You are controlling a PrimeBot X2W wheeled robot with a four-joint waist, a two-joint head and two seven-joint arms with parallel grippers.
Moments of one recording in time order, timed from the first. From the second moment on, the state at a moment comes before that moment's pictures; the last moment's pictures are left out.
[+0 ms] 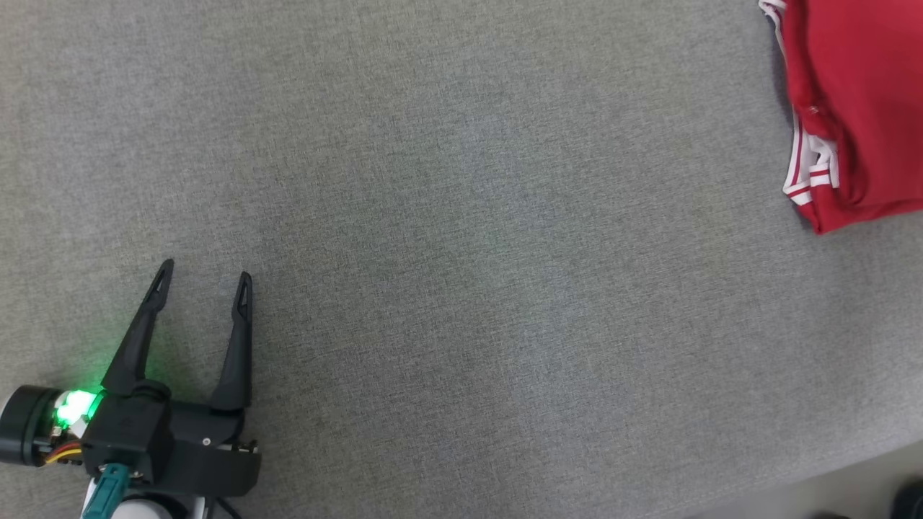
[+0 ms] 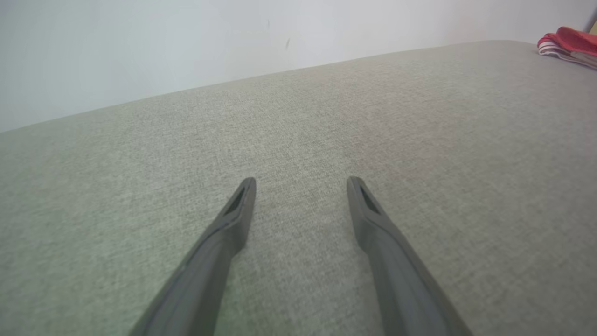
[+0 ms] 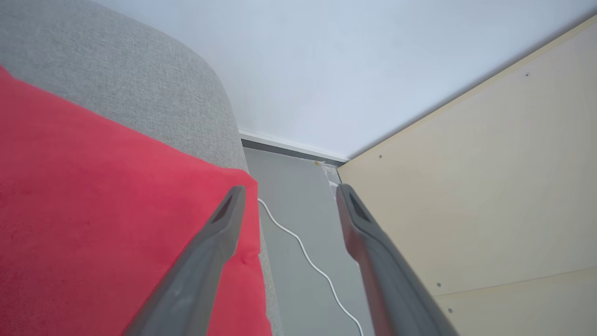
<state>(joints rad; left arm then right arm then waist) -0.17 0.23 -0.07 -0.09 -0.04 -0.09 -0.15 -0.86 -0.56 -0.28 0.61 -0.31 0.13 0.12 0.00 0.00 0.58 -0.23</state>
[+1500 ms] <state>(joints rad) 0.03 0.05 0.00 0.15 -0.17 -0.05 -0.26 -0.05 -0.08 -0.06 0.18 0.05 0.13 -0.14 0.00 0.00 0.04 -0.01</state>
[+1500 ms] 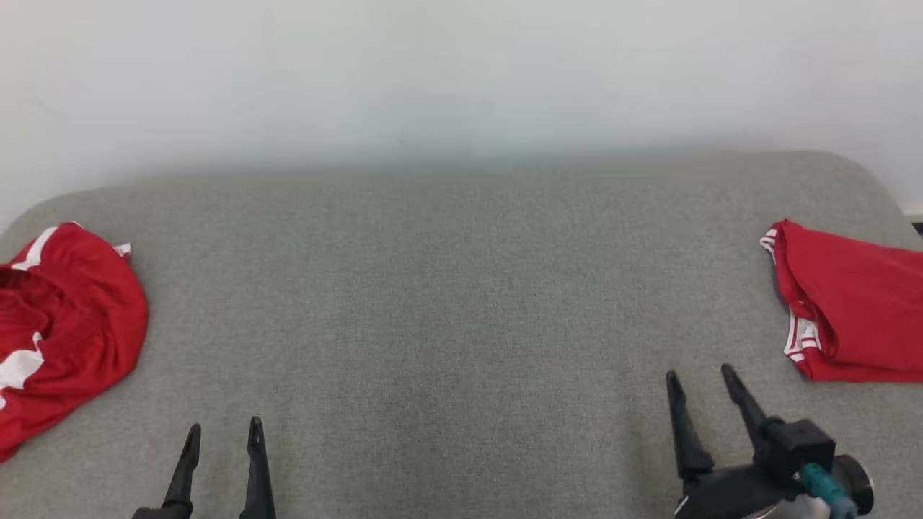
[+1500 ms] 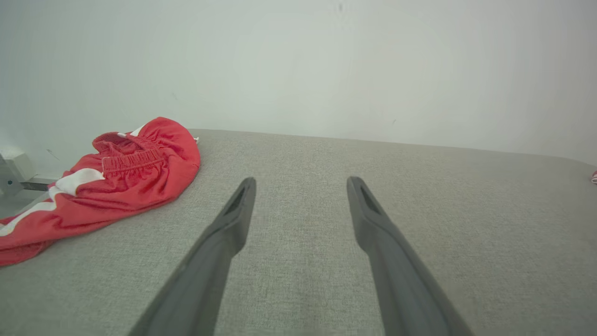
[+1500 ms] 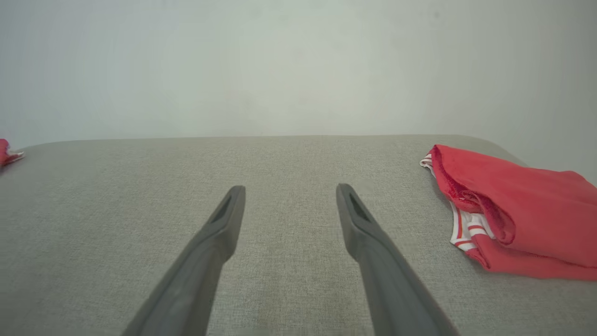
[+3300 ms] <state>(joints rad) 0.08 0.05 0.10 0.15 -0.11 -0.06 -0.26 0.00 -0.05 -0.02 0.16 0.04 0.13 -0.14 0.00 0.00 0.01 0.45</state>
